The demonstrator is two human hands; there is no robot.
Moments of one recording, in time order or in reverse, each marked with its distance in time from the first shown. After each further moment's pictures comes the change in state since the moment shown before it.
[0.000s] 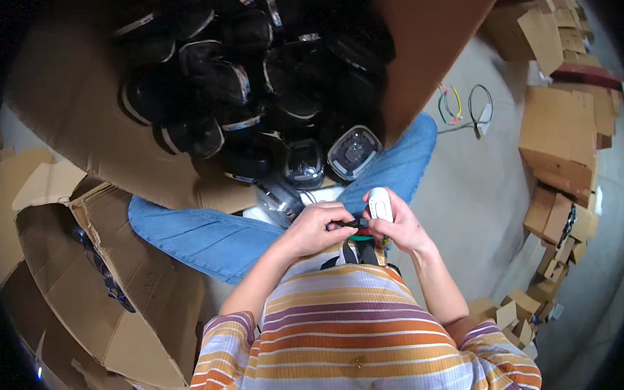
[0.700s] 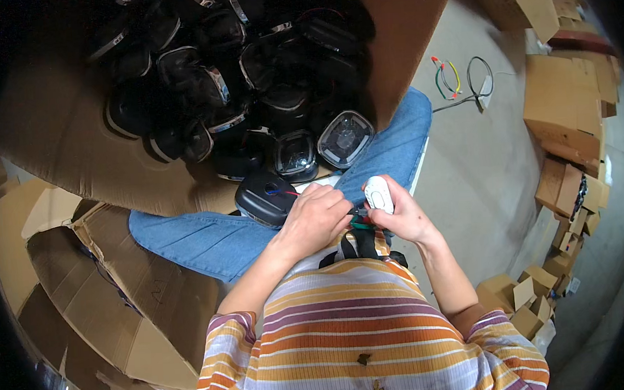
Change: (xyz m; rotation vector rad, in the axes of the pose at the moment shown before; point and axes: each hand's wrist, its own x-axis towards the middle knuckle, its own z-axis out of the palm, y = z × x) left_hand 0.012 0.021 0.013 0.655 0.124 0.354; right_hand -0.015 0.005 -0.015 -0.309 0.039 -0.126
